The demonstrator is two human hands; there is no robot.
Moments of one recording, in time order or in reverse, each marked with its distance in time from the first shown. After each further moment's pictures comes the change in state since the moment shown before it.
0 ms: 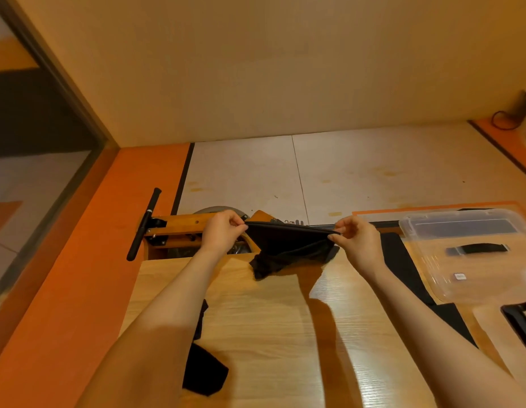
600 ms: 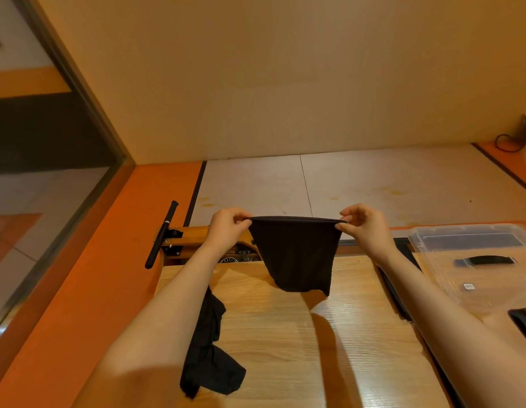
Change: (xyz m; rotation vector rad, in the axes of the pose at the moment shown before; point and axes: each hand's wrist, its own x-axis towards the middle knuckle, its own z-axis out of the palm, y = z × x) left_hand -0.024 0.004 -0.063 -0.106 0.016 0.148; right_hand 0.001 -0.051 -0.008 0.043 -0.079 -0.118
